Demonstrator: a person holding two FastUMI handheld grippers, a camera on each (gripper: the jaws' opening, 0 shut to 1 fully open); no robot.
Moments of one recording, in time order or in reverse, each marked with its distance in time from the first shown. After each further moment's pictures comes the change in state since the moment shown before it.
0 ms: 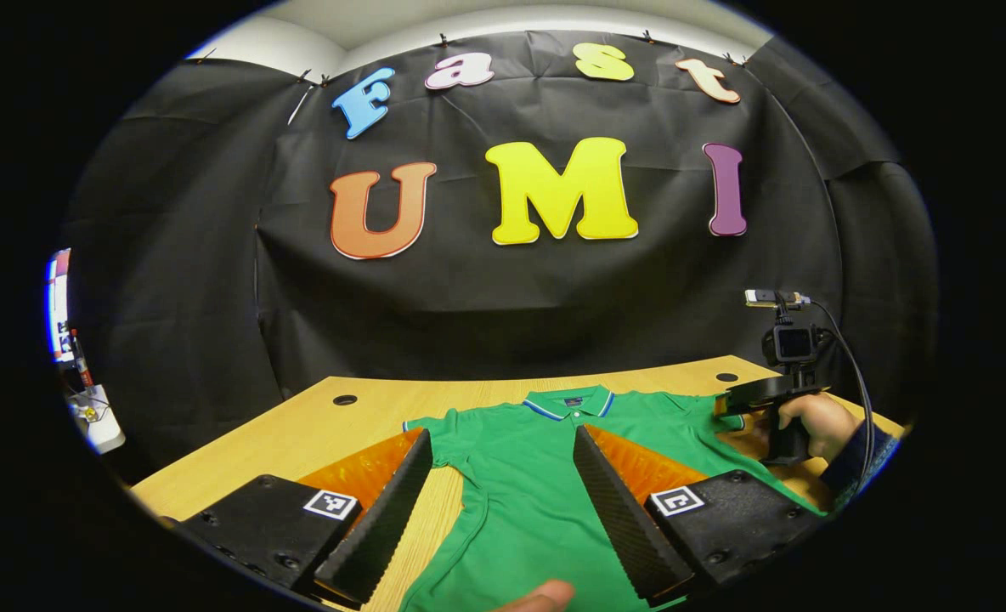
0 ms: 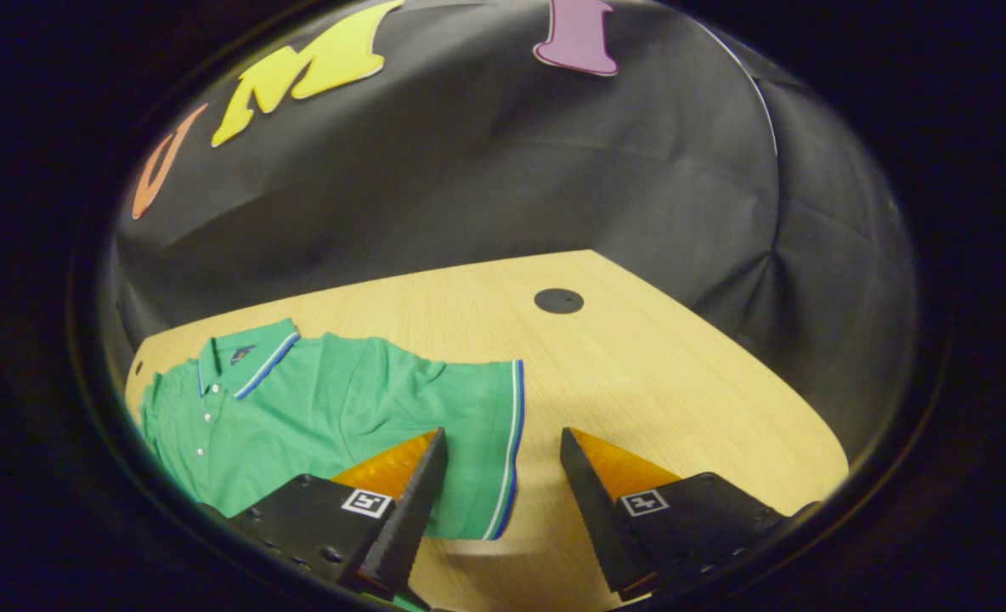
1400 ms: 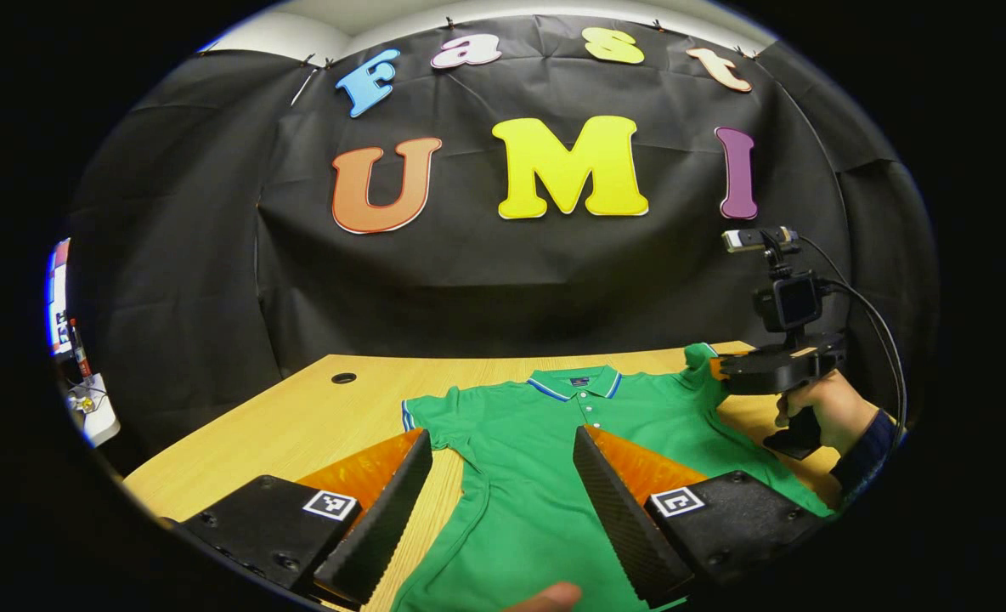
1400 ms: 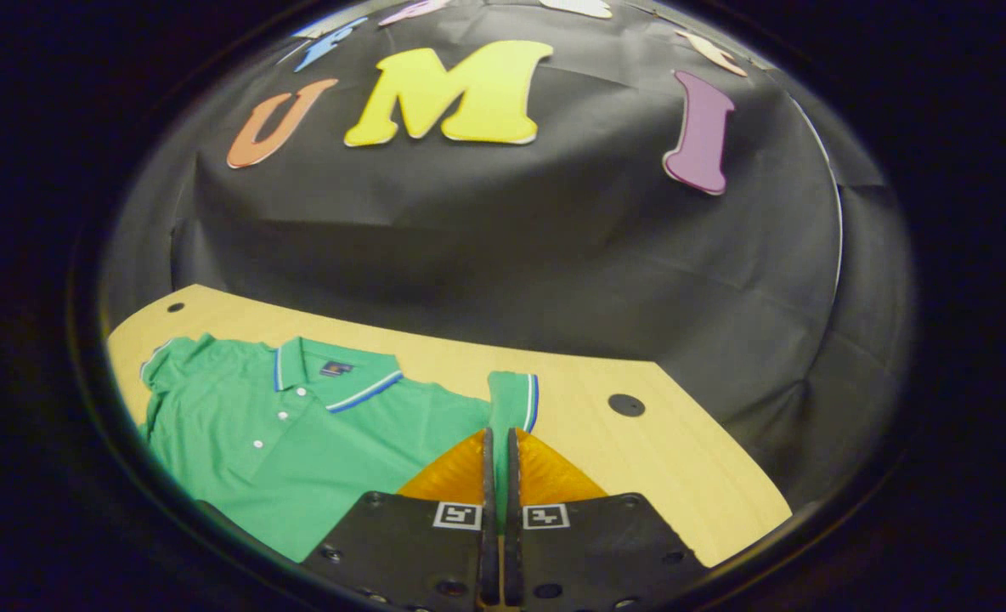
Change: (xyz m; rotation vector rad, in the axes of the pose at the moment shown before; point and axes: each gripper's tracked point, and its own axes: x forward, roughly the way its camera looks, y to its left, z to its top) left arm 0.010 0.002 -0.022 -0.012 0.066 0.013; right arm -0.065 0.100 0.041 -0.334 -0.290 0.178
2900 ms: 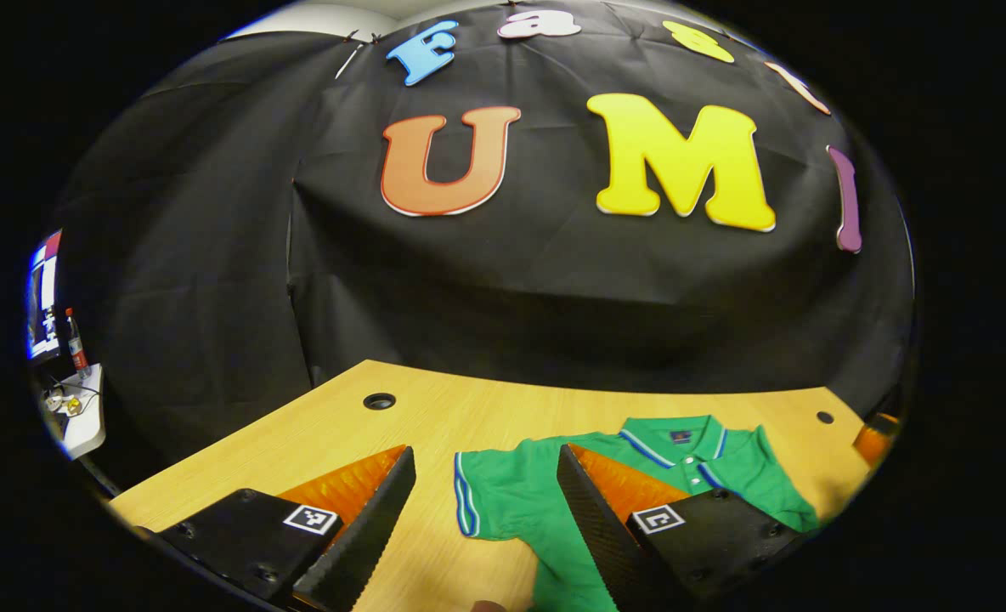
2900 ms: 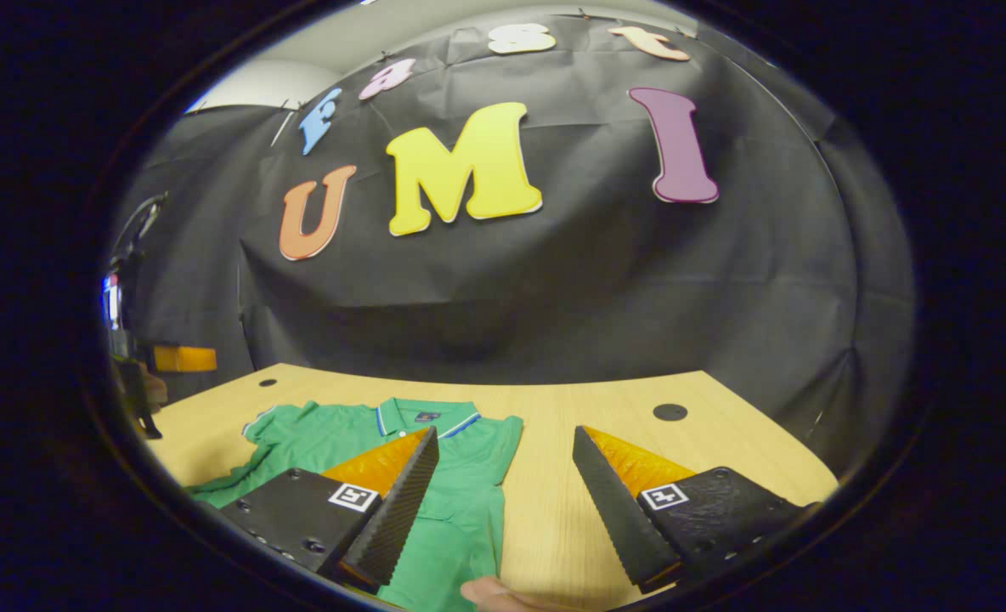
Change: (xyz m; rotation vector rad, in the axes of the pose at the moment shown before) left arm 0.151 0.112 0.016 -0.061 0.115 0.224; right arm -0.076 -0.013 0.016 0.254 -0.167 0.239
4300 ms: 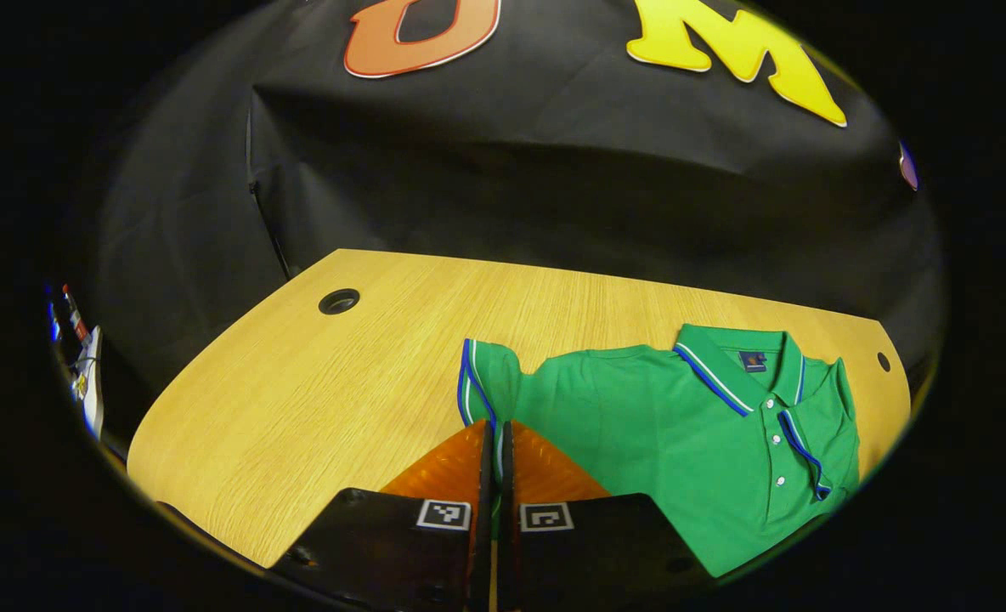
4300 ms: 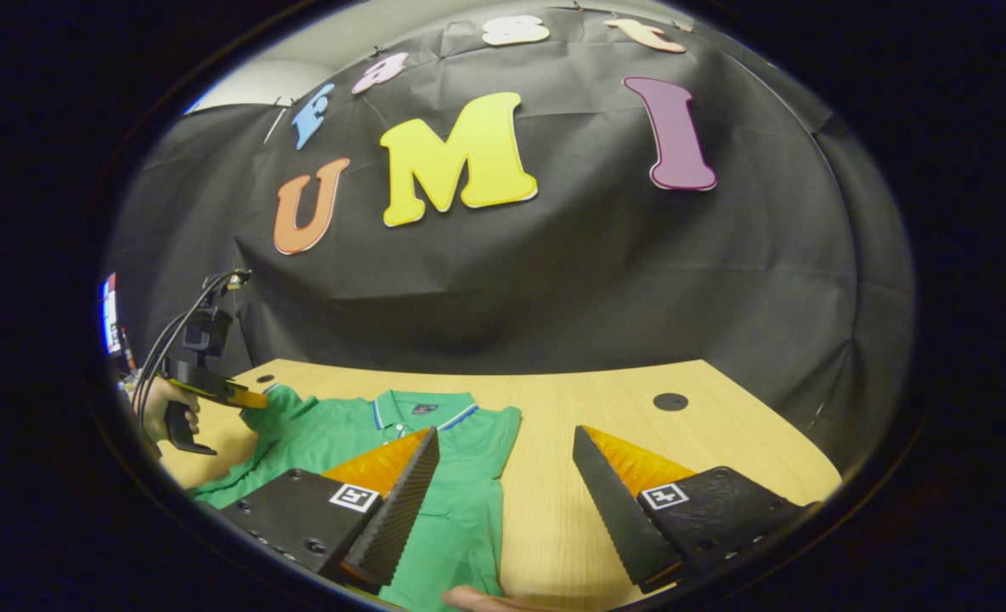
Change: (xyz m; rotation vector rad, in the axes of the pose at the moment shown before) left arm 0.086 -0.031 -0.060 0.031 0.311 -0.016; right arm 0.003 0.004 -0.011 -0.041 0.033 -0.011
